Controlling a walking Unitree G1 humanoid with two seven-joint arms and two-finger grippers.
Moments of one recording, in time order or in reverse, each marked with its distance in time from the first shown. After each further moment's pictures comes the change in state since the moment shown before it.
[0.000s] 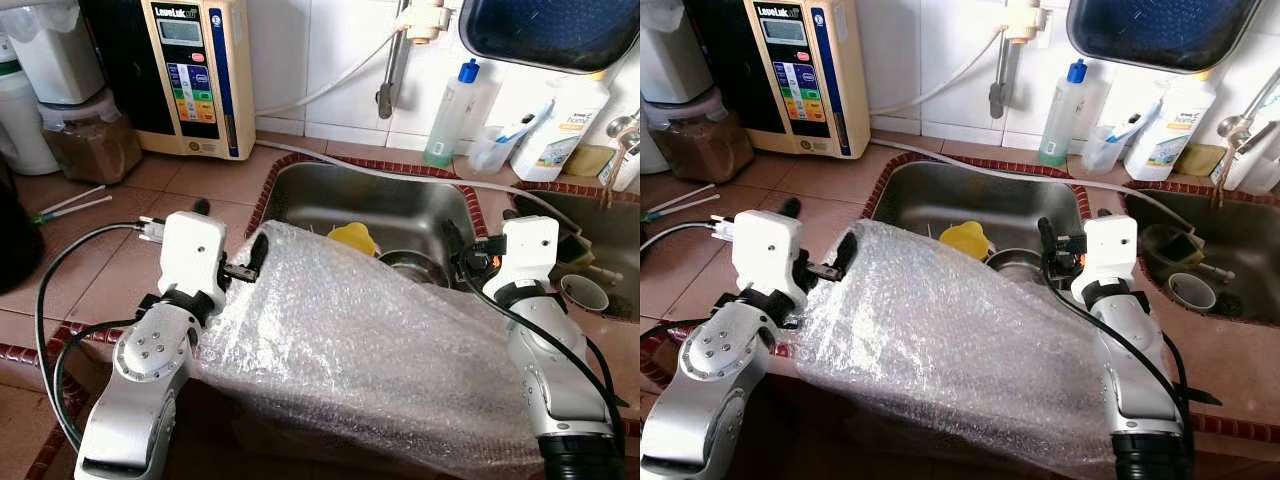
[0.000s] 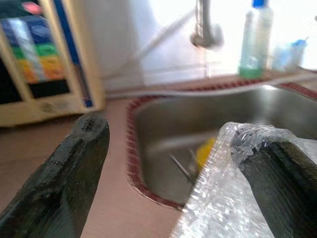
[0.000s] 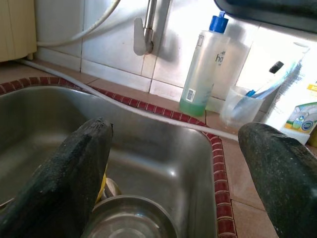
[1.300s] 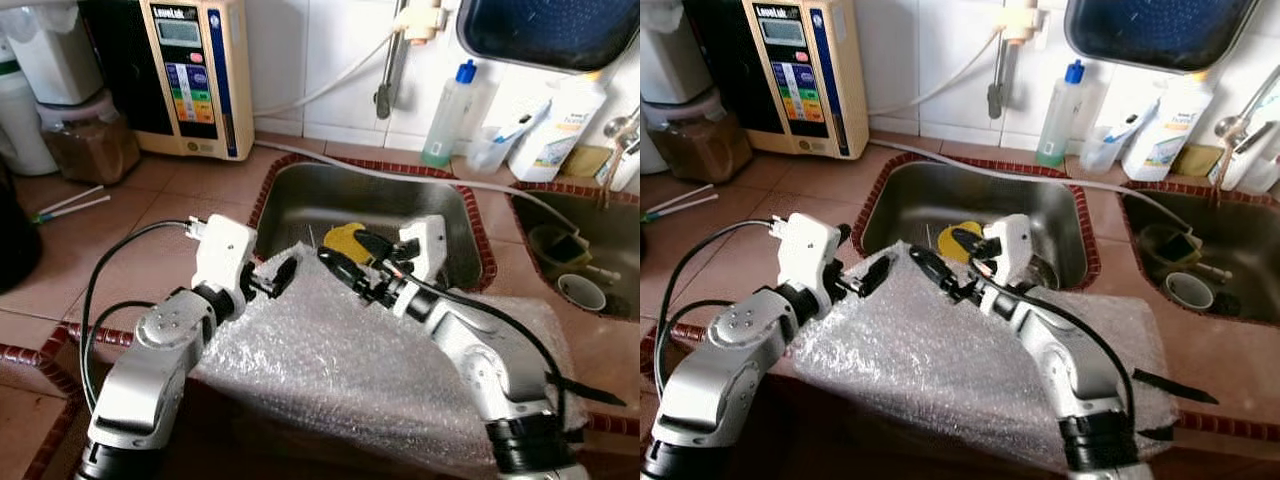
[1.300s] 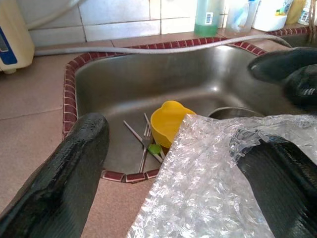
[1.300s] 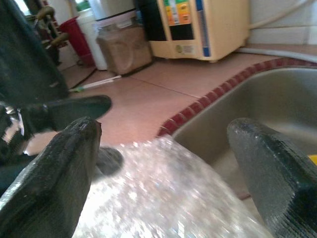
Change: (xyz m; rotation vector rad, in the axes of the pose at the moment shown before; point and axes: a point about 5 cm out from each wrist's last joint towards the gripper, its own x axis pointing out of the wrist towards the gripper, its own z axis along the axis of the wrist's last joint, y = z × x) left arm 0.024 -0.008 -0.024 -0.087 0.155 -0.184; right arm 0.015 0.117 0.013 0.490 0.104 0.765
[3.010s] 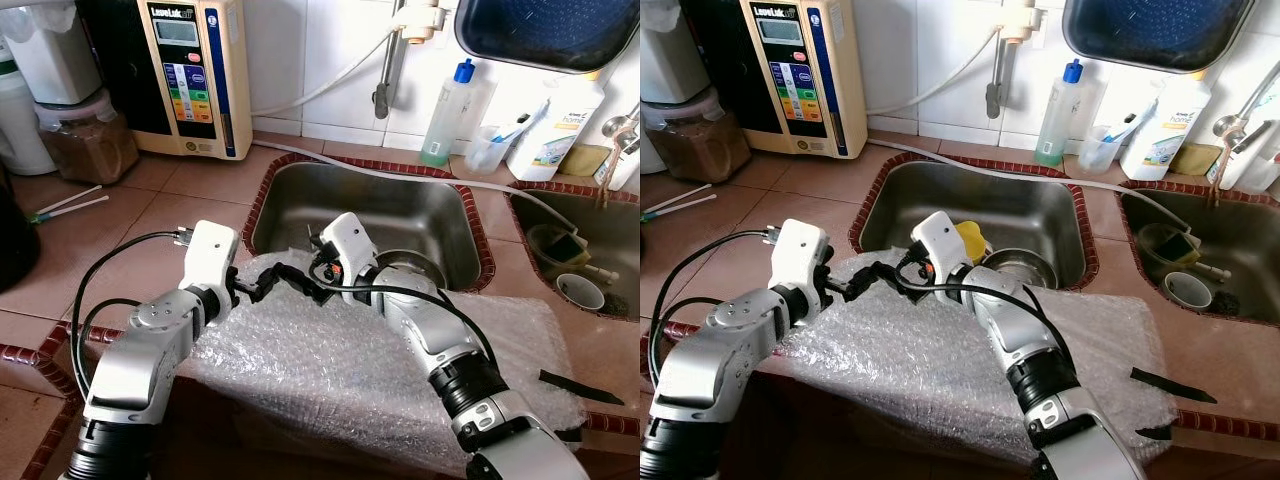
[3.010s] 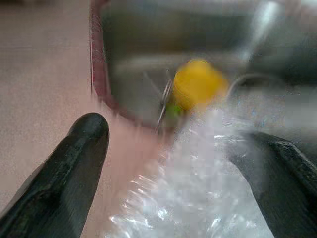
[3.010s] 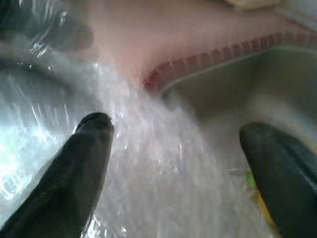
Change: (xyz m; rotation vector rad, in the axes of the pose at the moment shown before) left arm 0.007 0.024 0.019 -0.130 0.059 0.042; right arm 0.035 -0.015 -0.053 -0.346 0.381 -0.101
